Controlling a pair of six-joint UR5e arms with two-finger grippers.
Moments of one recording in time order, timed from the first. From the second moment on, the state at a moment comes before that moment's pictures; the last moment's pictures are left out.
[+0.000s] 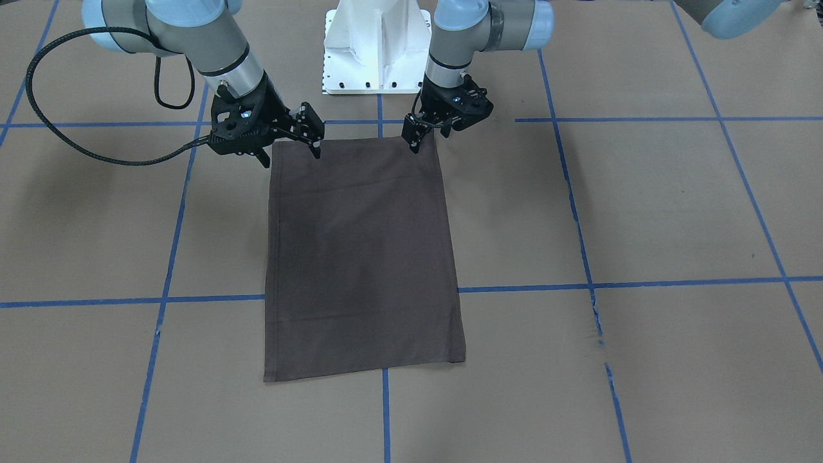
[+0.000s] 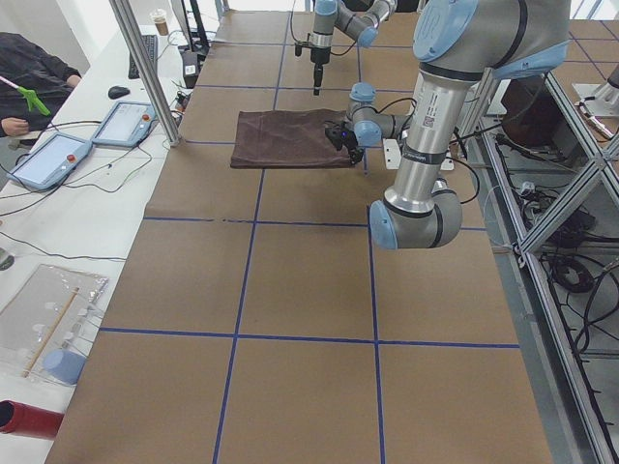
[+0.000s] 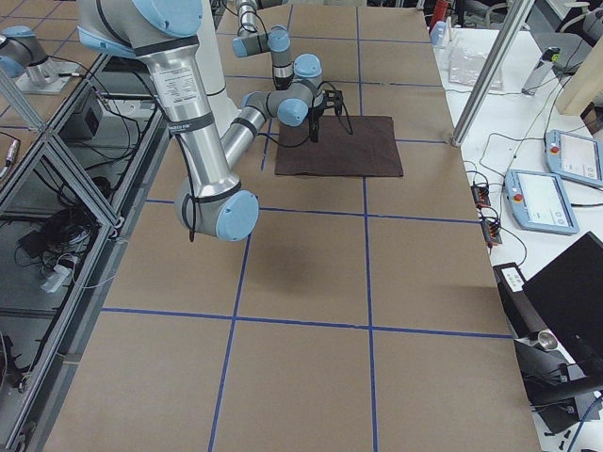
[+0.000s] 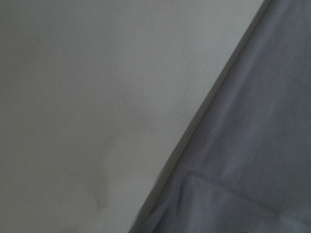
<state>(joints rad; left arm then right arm) -0.24 -2.05 -1.86 -1.71 -1.64 -2.02 0.58 -1.17 1.97 -1.40 1.95 1.23</state>
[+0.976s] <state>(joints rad) -0.22 -2.03 -1.86 -1.70 -1.64 -2.04 0.58 -1.17 1.98 -1.40 1.95 1.24</state>
